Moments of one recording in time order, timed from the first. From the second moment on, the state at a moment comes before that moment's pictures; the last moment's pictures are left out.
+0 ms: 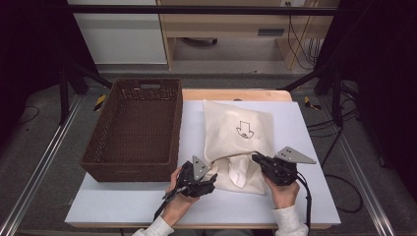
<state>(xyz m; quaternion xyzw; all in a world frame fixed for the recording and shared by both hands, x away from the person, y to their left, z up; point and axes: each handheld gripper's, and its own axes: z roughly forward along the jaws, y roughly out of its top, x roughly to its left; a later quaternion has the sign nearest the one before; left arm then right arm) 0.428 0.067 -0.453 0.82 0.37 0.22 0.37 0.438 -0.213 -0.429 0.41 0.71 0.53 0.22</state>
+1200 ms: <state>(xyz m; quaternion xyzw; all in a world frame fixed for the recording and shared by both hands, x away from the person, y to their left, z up) 0.418 0.084 -0.475 0.81 0.39 0.17 0.40 0.400 -0.228 -0.480 0.49 0.75 0.38 0.24</state>
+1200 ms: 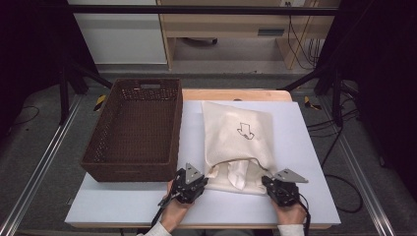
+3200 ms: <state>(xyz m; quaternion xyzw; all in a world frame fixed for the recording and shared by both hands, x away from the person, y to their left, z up) 0.406 0.076 -0.468 0.82 0.39 0.19 0.37 0.393 -0.199 -0.458 0.45 0.74 0.44 0.23</state>
